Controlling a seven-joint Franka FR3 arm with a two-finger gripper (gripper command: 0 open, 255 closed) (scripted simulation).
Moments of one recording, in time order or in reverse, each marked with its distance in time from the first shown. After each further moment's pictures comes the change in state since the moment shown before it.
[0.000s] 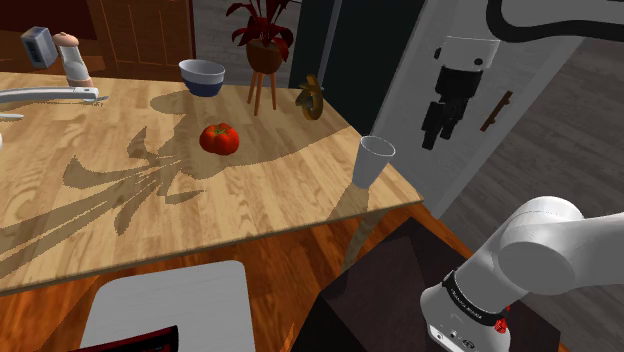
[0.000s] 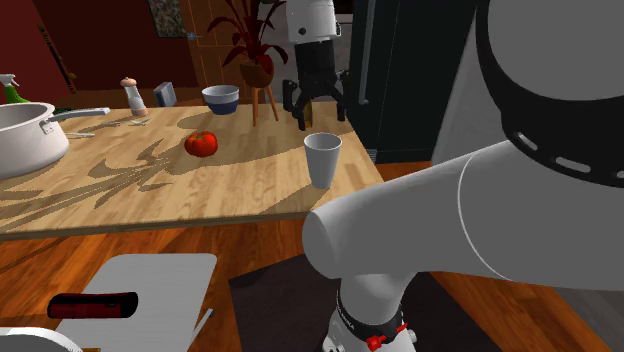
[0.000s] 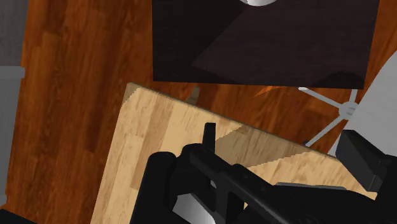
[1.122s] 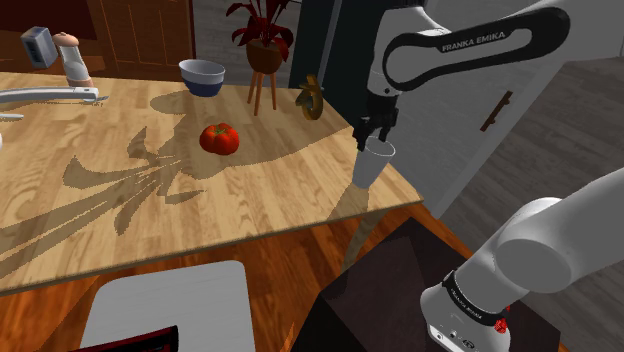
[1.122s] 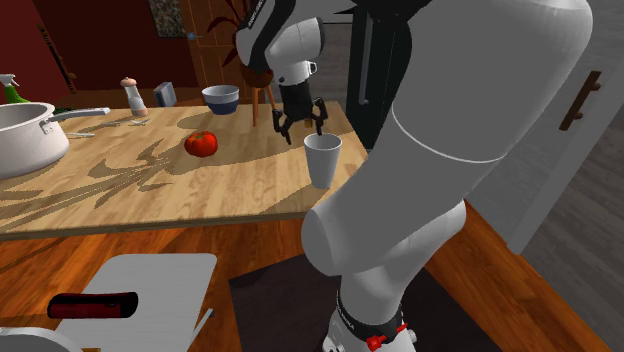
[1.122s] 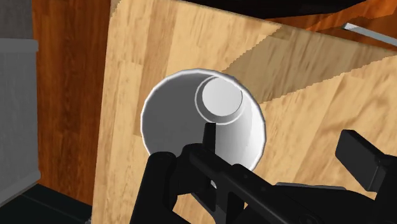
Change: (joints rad) arm -0.043 0.490 0.034 0.076 -0.090 0.500 0.136
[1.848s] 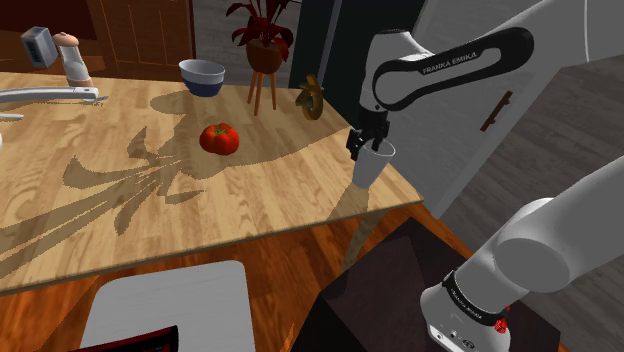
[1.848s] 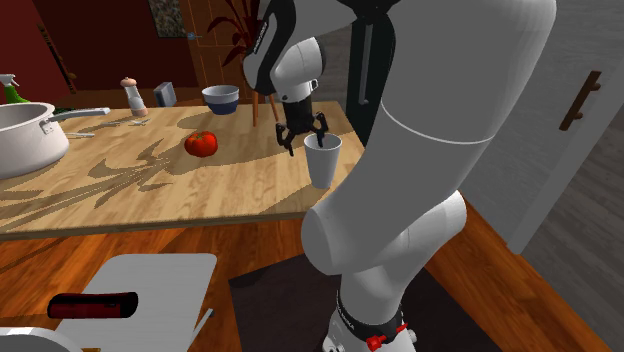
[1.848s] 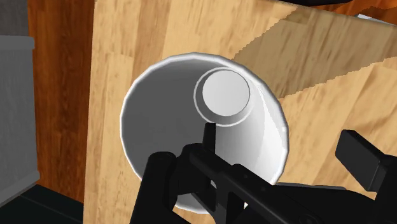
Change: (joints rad) arm -0.014 0.092 -0.008 -0.039 -0.028 0.141 0.020
